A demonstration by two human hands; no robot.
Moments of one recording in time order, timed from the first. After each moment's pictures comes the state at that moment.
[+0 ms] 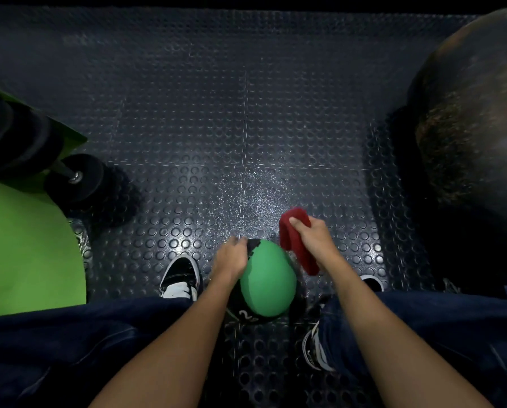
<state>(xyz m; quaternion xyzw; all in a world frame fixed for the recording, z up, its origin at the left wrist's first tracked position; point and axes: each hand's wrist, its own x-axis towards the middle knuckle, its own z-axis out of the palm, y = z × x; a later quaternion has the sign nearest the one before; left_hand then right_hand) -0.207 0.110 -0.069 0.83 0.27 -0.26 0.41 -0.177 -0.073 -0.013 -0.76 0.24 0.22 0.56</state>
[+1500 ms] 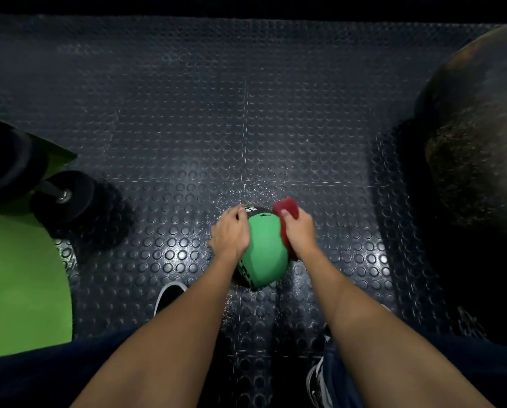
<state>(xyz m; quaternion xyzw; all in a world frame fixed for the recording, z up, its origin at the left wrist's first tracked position) -0.103 0.101 -0.064 0.89 0.22 -0.13 0.38 -0.092 -0.045 -0.066 -0.78 0.27 0.15 0.54</state>
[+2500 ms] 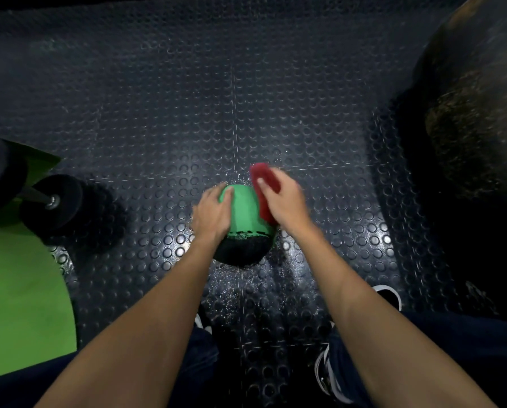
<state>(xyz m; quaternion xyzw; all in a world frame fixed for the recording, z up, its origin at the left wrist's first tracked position) -0.078 0.129 -0.058 0.91 0.15 -0.12 0.36 -0.071 -0.027 -0.030 -0.83 0.08 0.04 0.55</state>
